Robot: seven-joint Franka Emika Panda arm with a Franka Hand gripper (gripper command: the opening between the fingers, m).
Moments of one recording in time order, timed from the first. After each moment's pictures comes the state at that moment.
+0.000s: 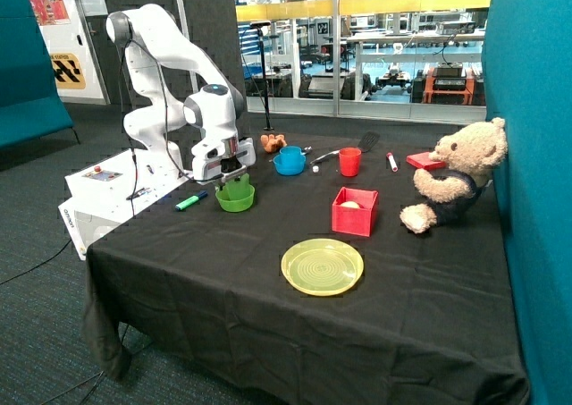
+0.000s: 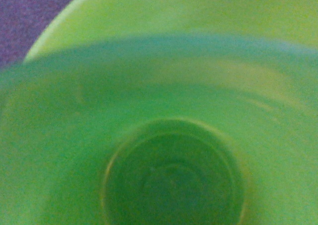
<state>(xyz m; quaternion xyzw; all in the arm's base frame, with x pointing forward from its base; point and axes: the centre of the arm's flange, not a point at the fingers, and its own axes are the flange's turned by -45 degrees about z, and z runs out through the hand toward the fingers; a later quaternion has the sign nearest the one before) 0.439 -0.187 0.333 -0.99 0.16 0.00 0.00</state>
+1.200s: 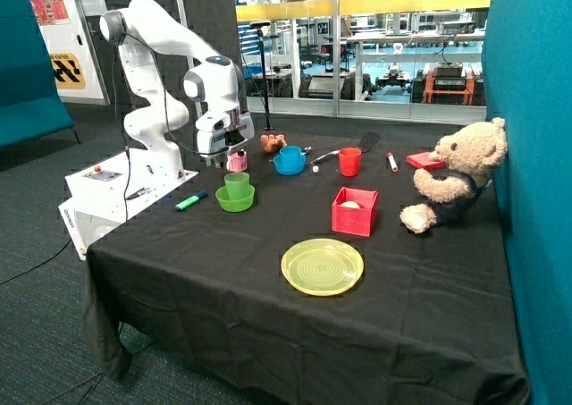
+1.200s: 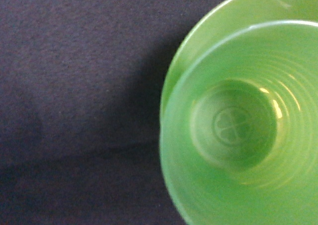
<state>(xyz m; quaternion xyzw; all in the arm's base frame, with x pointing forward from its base) 0.432 -0.149 0.398 -1.00 0.07 0.00 0.00</state>
